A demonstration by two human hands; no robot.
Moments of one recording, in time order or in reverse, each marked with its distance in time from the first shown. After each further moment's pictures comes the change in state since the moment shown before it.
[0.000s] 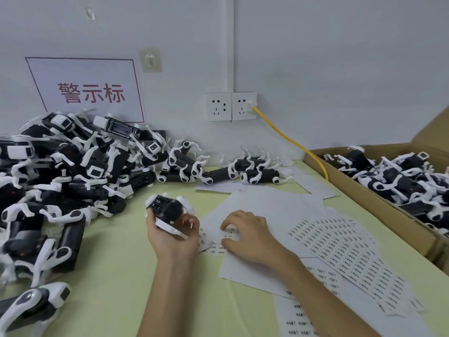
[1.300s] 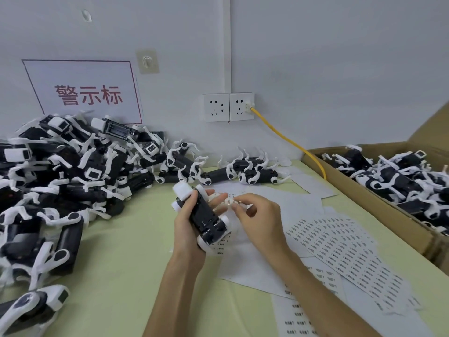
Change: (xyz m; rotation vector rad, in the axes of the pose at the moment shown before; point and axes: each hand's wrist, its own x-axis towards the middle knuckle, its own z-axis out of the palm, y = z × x) left_hand -0.022 -0.019 0.019 0.559 -0.299 -0.027; right_hand 0.004 0.001 -0.013 0.380 0.677 -0.032
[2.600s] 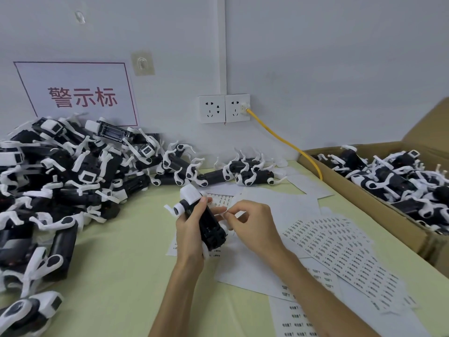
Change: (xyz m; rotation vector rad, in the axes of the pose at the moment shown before) left_hand -0.002 -0.009 0.009 0.207 0.140 0.059; right_hand 0.000 -0.001 -0.001 0.098 -0.202 0.082
